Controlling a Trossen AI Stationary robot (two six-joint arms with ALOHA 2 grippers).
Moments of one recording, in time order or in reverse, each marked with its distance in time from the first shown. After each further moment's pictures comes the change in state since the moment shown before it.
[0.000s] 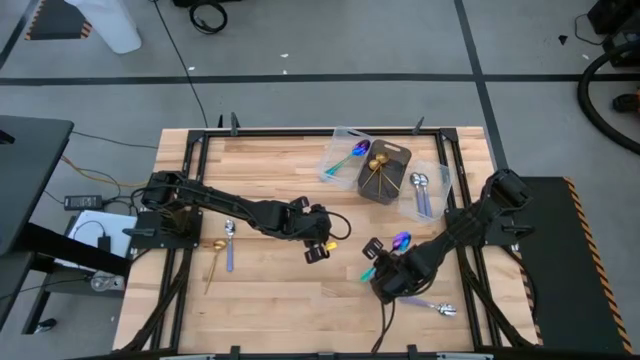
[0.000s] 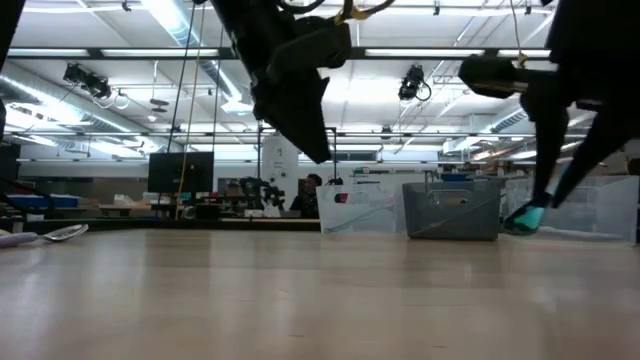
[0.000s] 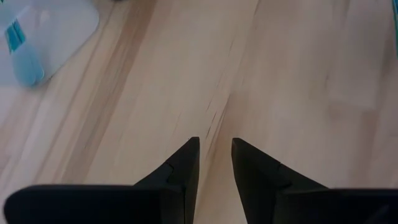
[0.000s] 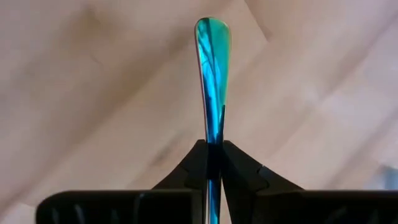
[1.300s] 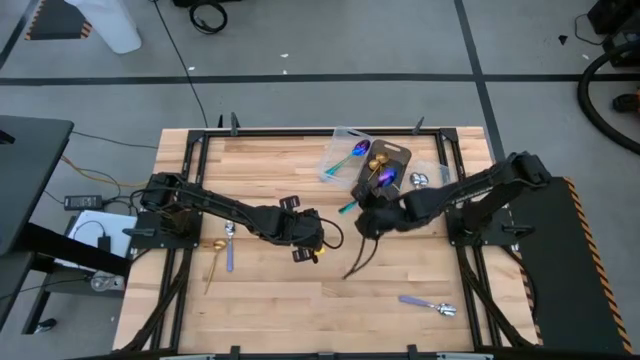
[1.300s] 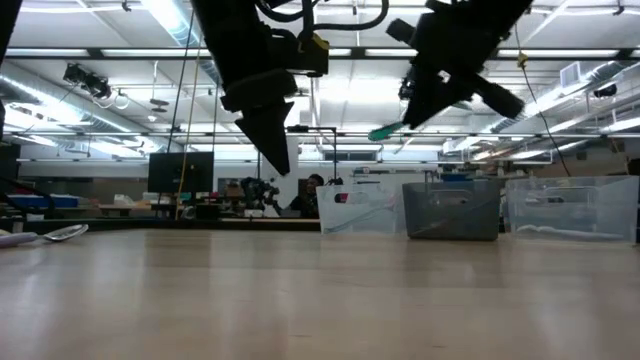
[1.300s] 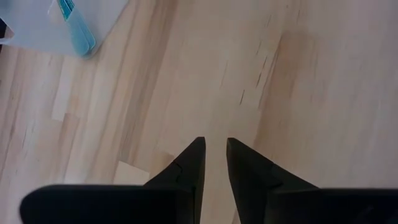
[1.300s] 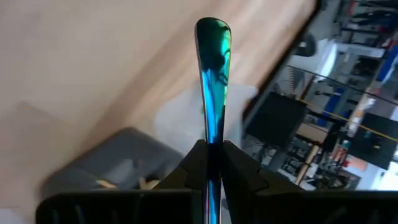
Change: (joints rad) left arm -0.039 0.000 -0.010 -0.185 -0.148 0.041; right arm -0.387 -0.231 0.002 0.117 0.339 -0.601
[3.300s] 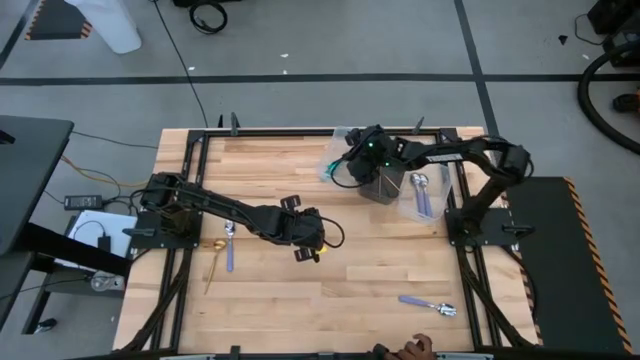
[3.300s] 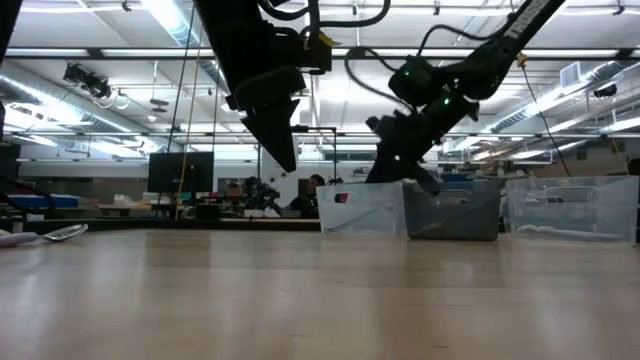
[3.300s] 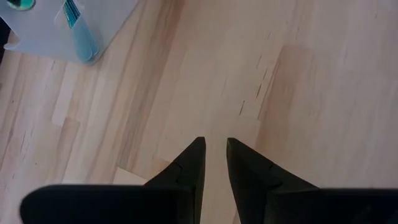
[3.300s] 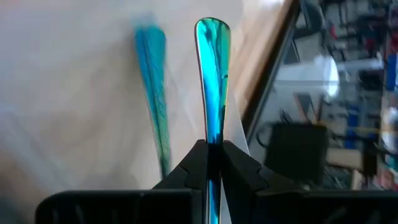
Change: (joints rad) left arm 0.003 0.000 0.000 0.029 -0.010 -0.013; right arm -0.728 0.145 -0.191 0.762 -0.734 -0.457
